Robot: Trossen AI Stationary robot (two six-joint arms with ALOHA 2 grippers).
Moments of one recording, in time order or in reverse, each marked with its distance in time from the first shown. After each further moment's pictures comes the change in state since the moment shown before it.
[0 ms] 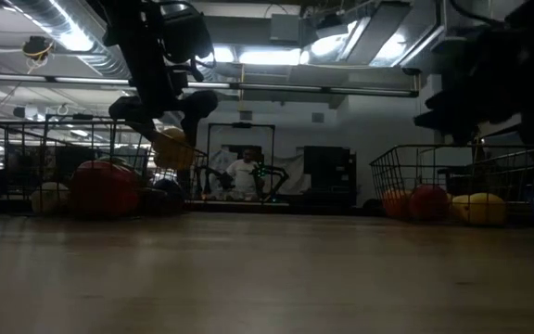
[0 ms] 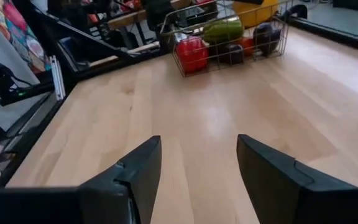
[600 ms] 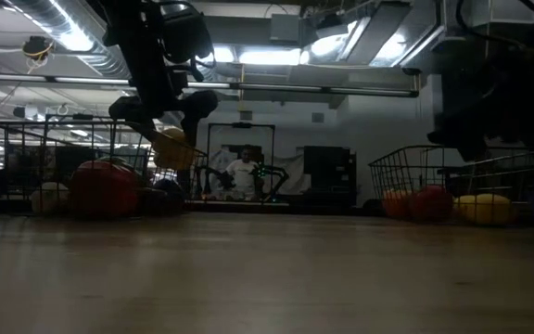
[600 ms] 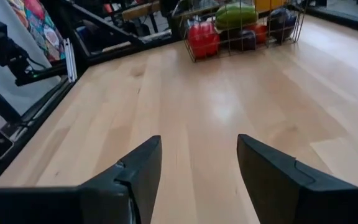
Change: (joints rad) left arm 0.000 0.000 0.000 0.000 0.000 0.003; right arm -0.075 -0.162 -0.103 -0.068 -0.144 -0.049
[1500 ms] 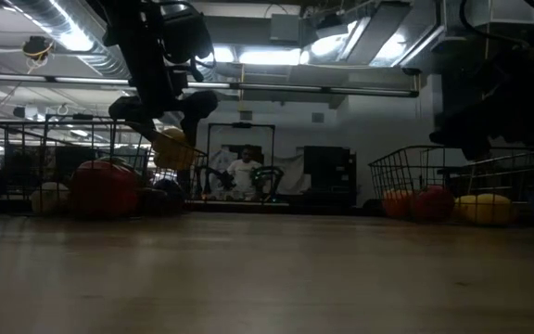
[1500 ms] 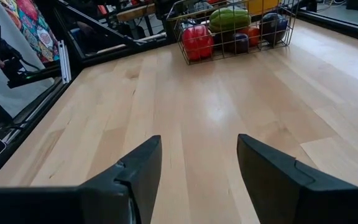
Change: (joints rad) left arm 0.000 0.000 -0.001 0.000 0.000 0.002; right arm 0.001 -0.066 0.001 -0.083 0.033 -0.006
